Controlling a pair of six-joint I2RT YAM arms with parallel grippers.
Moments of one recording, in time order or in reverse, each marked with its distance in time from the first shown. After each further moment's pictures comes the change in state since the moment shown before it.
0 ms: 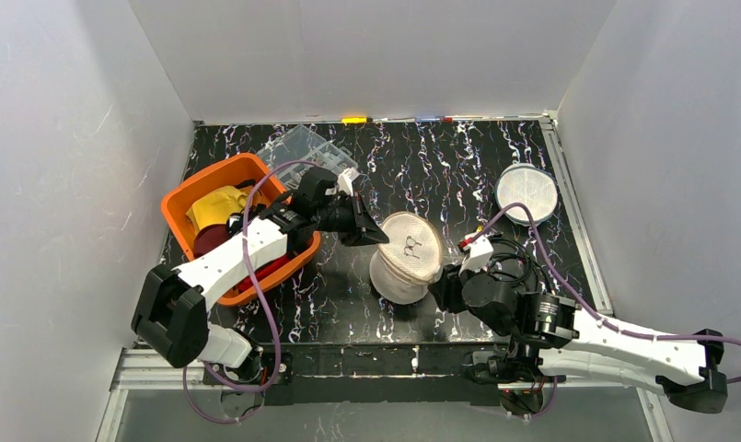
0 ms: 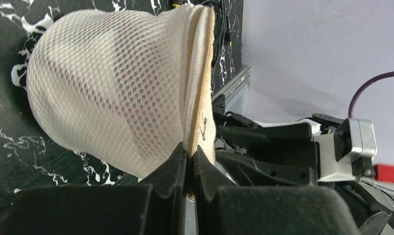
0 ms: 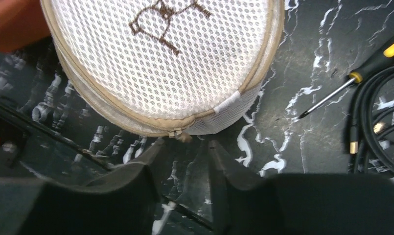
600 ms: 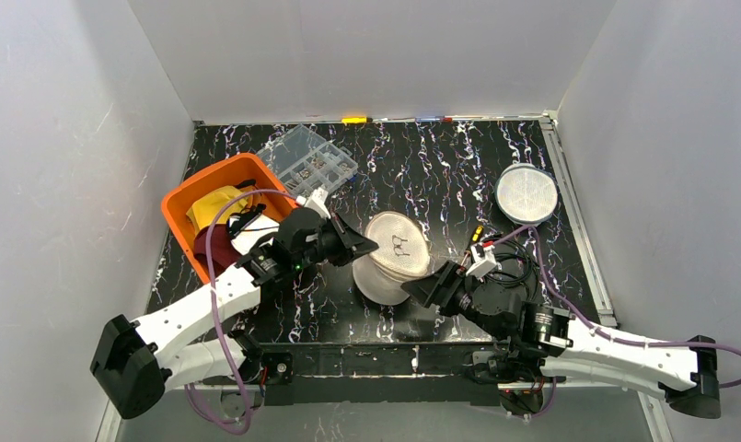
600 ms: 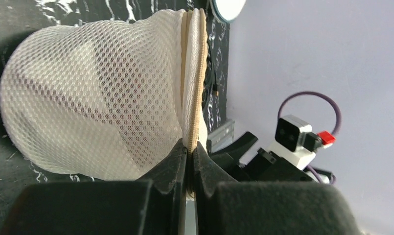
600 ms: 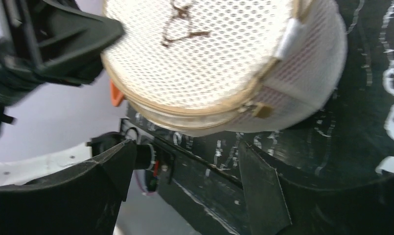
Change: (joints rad) left arm -0.121 -0.343 -0.301 0.200 -0.379 -0.254; right arm 0.000 -0.122 -0.193 0.312 -0.121 0.503
